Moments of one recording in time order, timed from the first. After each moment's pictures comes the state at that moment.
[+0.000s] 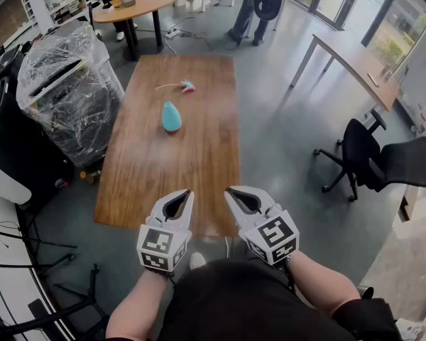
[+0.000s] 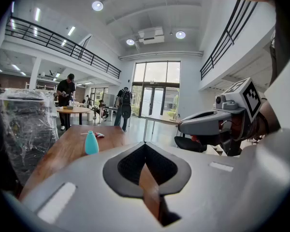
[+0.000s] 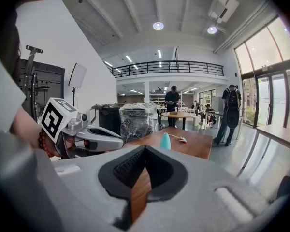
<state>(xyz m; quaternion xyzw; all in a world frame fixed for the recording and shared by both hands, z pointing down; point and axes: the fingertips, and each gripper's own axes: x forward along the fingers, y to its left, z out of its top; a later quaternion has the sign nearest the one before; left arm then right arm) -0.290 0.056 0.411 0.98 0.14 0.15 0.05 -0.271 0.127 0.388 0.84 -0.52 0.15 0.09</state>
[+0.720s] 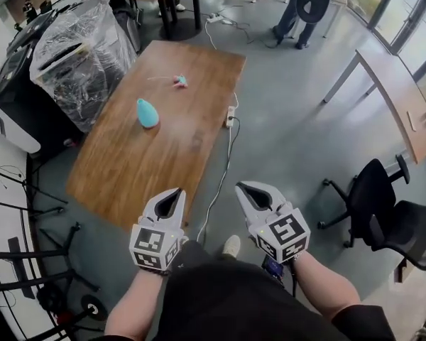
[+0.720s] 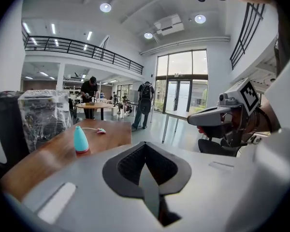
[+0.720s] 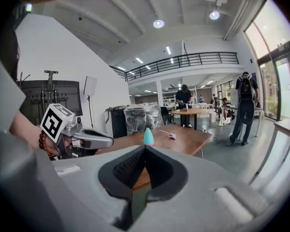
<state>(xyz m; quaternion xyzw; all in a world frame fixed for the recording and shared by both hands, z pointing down) -0.154 0.196 0.432 0.98 -0.02 0.18 0.07 -0.084 0.297 0.404 0.77 -0.61 0.17 0.07</state>
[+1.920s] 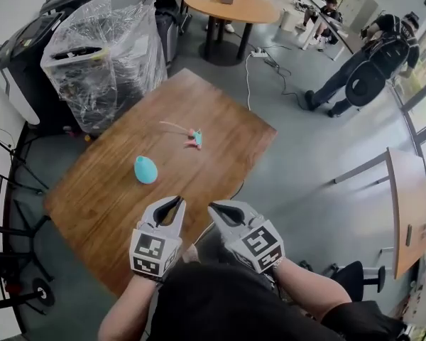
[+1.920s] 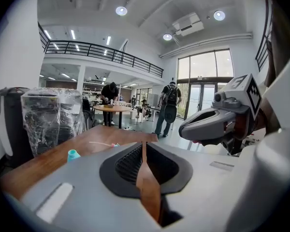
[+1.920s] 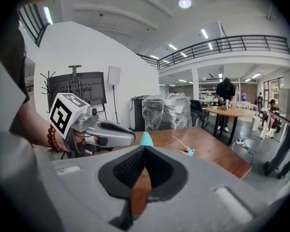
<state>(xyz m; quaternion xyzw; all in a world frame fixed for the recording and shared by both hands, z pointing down) 0.035 0.046 0.440 0.97 -0.14 0.16 0.09 0.069 0.094 0.425 0.60 -0.77 0.17 0.15</state>
